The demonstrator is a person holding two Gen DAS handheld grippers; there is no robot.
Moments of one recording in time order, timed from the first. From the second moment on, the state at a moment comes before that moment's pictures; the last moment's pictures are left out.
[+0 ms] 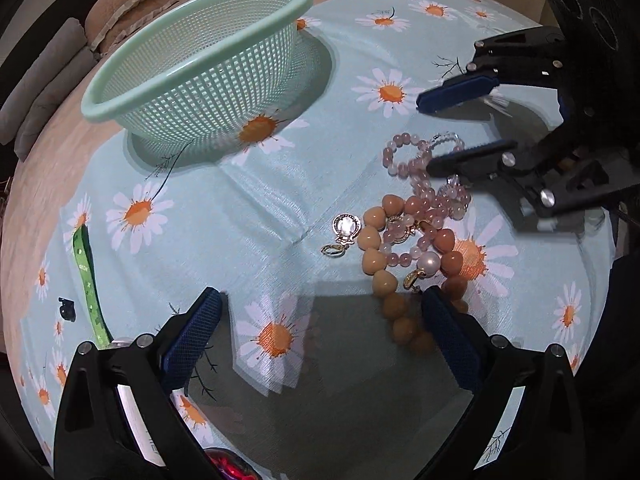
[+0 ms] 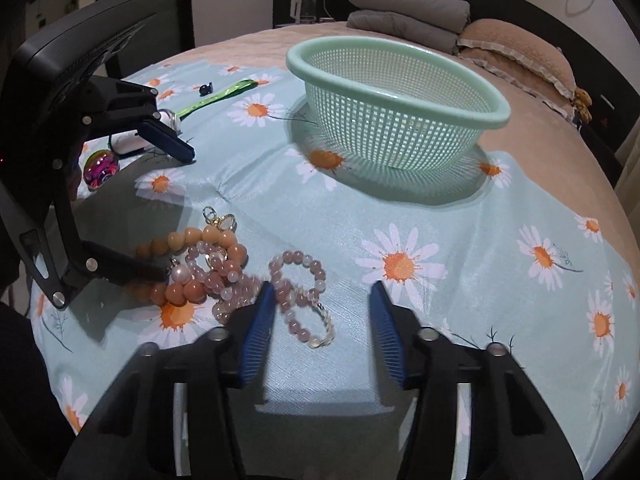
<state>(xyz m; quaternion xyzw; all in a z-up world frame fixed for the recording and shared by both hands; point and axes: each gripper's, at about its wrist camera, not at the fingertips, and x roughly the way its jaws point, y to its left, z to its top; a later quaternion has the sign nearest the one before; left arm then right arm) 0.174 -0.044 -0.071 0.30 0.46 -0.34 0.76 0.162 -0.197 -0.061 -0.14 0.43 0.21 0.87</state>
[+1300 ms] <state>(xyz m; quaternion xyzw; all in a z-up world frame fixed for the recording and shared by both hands) 0.128 0.045 -0.007 0.32 0.48 -0.25 0.78 0.078 -0.303 -0.010 -0.11 0.46 0.06 0.88</state>
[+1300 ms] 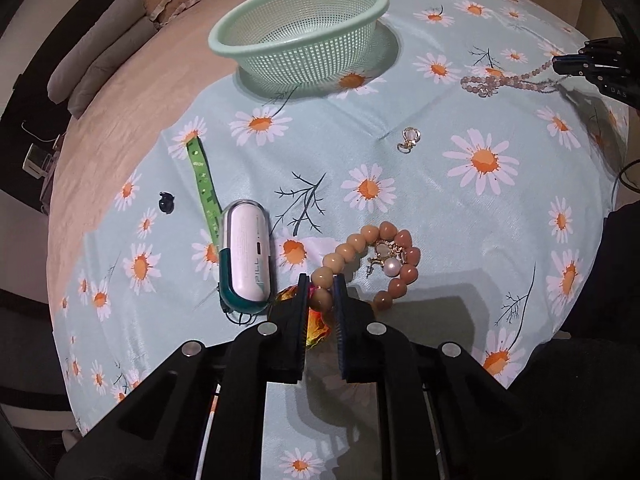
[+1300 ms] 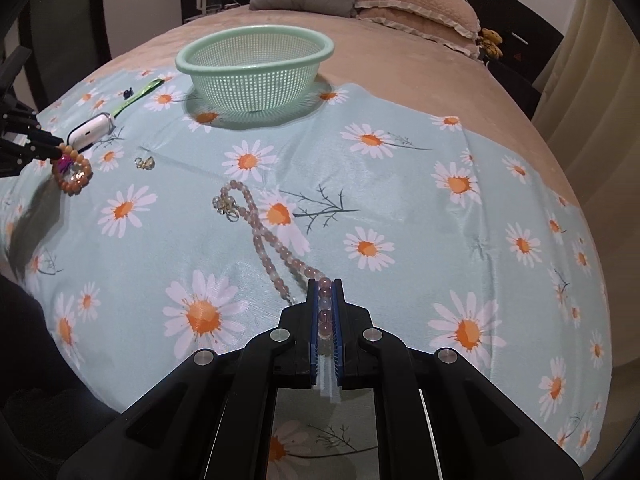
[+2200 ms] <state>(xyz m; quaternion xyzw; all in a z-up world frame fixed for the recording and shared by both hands) 0.139 0.024 0.115 0.32 0.38 -0.25 0.83 0.073 -0.260 0.144 -0.19 0.35 0.08 0.91</state>
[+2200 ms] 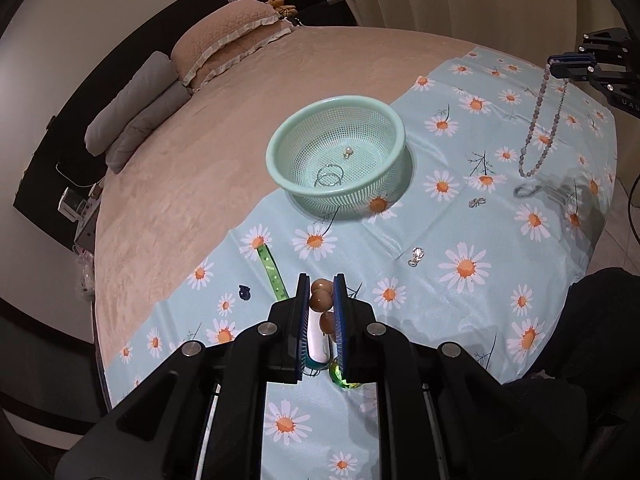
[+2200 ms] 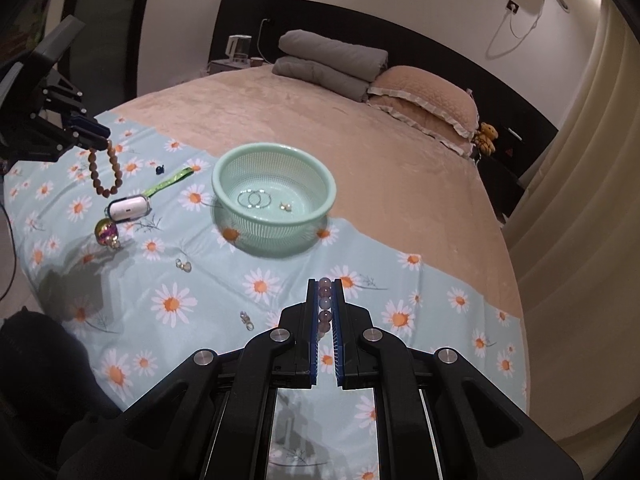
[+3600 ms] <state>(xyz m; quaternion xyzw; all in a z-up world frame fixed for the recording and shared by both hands) 0.302 -0.087 0.054 0.25 0.44 -0.33 0.79 0.296 -0.215 0.071 -0.11 0.37 0.16 0.91</state>
